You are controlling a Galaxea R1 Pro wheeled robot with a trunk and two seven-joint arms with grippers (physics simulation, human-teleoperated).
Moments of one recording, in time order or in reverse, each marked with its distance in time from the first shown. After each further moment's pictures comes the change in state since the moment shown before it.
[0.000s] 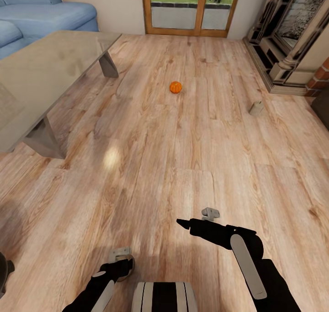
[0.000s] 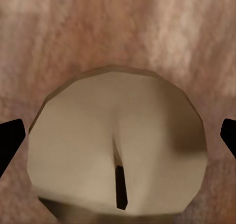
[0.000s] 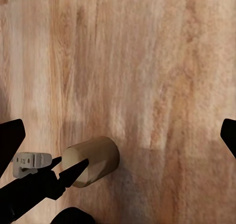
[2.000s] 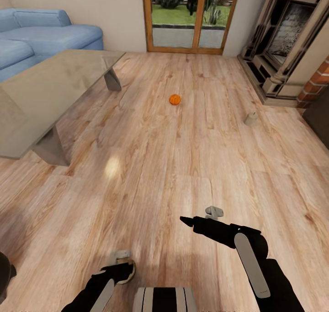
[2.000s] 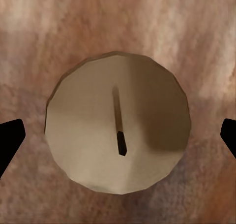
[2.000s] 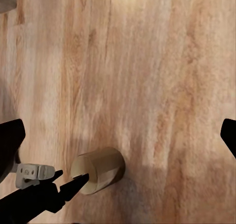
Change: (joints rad) left arm 0.000 0.000 0.006 -0.012 0.003 0.105 0.000; right arm 0.000 -0.001 -0.038 -0.015 -0.003 0.010 0.005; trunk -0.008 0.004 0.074
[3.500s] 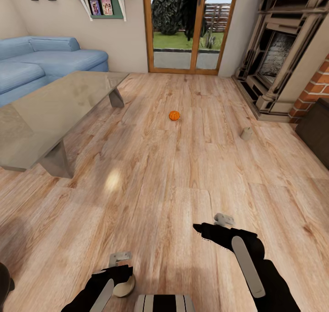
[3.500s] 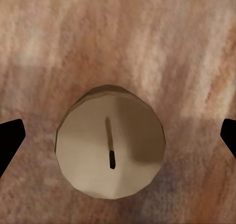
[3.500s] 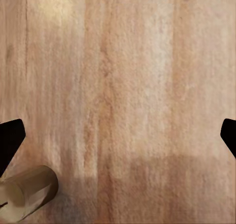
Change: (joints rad) left arm 0.000 0.001 0.002 -0.001 0.005 0.044 -0.001; right arm -0.003 0.001 -0.004 0.092 0.052 -0.044 -0.280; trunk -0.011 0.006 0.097
